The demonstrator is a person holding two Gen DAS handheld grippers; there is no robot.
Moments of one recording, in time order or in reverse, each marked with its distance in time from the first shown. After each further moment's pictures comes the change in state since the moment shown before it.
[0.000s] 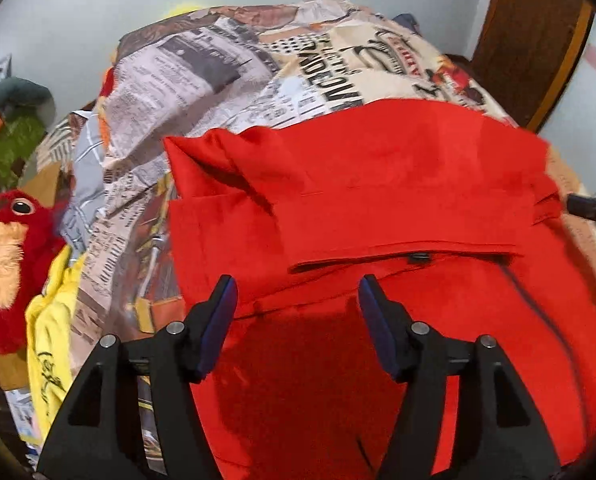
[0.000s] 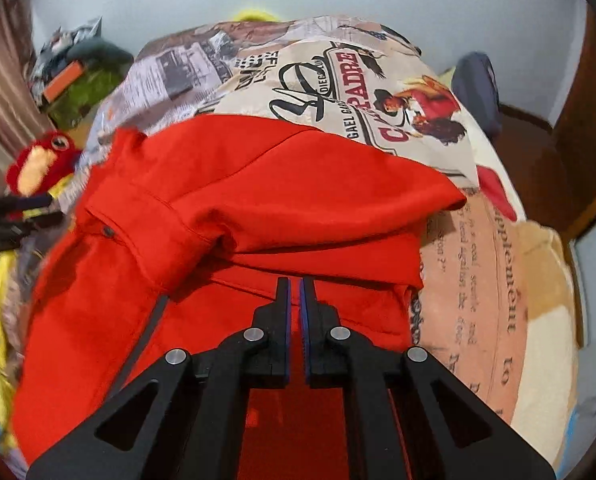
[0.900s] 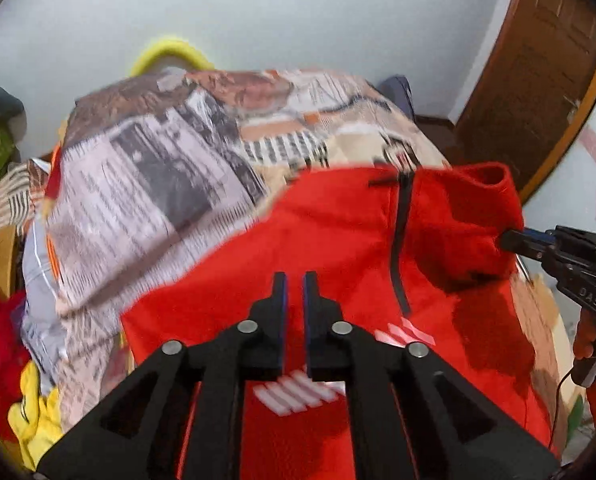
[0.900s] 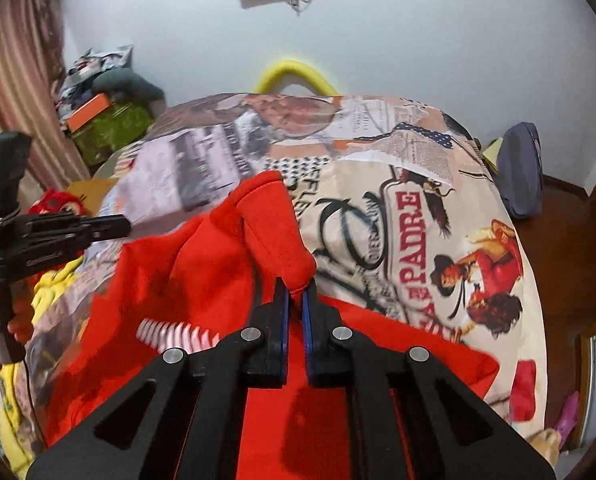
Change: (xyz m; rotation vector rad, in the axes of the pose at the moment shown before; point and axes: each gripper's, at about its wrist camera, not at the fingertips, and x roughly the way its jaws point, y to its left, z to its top) left arm 0.027 0.023 0.174 -0.083 -0.125 -0.179; right arm 0.035 0.029 0.172 -0.139 -0.148 0.092
